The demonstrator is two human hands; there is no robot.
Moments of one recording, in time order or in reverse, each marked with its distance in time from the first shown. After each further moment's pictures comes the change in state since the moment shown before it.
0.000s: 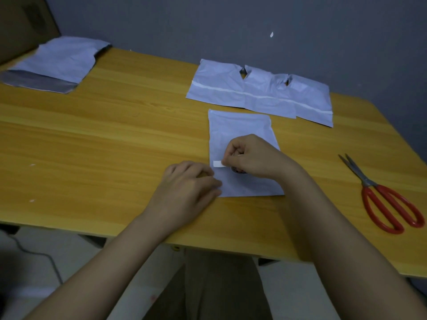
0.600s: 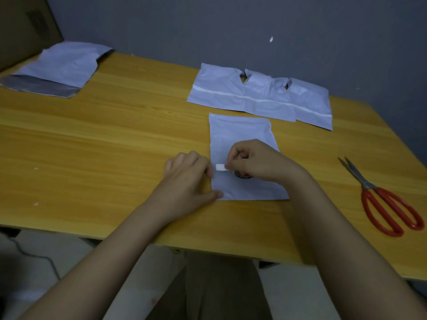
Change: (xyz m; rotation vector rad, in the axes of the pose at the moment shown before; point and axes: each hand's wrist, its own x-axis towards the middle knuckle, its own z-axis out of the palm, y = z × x) left_hand 0.017 -0.008 -0.007 -0.105 -0.008 -0.071; right_hand -0.004 0.001 -0.005 0.045 -0.035 0.014
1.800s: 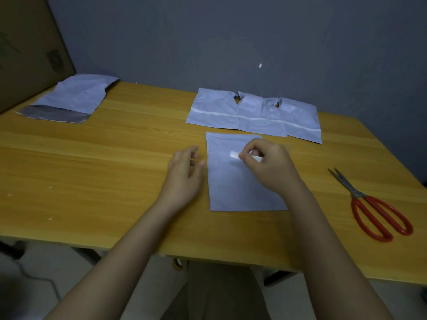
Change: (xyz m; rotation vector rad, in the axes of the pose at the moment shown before) left_hand 0.032 0.004 0.001 -0.478 0.268 -0.272; right_hand -0.019 0.009 -0.012 -0.175 0.547 -0.190
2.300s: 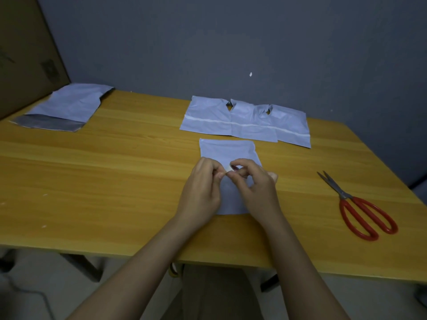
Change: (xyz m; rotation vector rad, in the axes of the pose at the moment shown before) left_hand -0.019 0.028 0.032 -0.030 0.050 0.367; right_hand -0.037 0.011 0.036 0.154 0.275 -0.130
